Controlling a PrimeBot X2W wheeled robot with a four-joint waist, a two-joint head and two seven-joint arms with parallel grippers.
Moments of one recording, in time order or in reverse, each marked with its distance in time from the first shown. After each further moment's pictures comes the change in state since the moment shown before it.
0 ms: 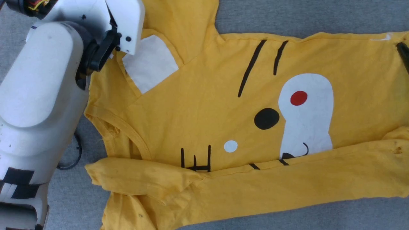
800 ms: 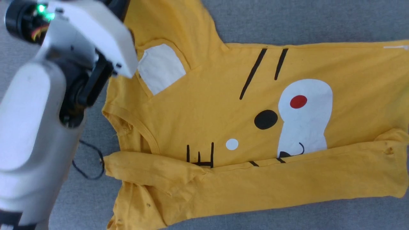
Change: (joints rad) left arm 0.203 0.010 0.133 -0.239 -0.154 0.005 -0.255; right arm 0.045 -0.033 -0.016 -0.012 0.076 0.000 -0.107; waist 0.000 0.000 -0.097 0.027
